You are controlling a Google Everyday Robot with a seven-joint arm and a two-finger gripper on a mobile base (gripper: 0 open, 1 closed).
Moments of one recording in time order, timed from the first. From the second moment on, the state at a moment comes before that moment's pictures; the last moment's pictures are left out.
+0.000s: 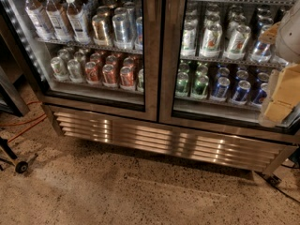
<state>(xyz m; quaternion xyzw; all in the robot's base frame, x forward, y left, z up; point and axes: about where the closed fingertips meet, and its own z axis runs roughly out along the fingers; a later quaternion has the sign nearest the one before) 0.438 -0.217 0.976 -0.60 0.78 -0.03 0.16</state>
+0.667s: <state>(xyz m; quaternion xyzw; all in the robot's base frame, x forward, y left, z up) 0.444 -0.201 0.951 -0.61 0.78 -0.02 0.14</state>
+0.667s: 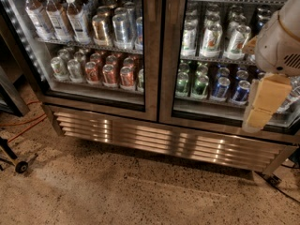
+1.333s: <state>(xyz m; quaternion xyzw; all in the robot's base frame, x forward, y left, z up) 0.441 -0.155 0.902 -0.64 0.76 -0.02 0.11</state>
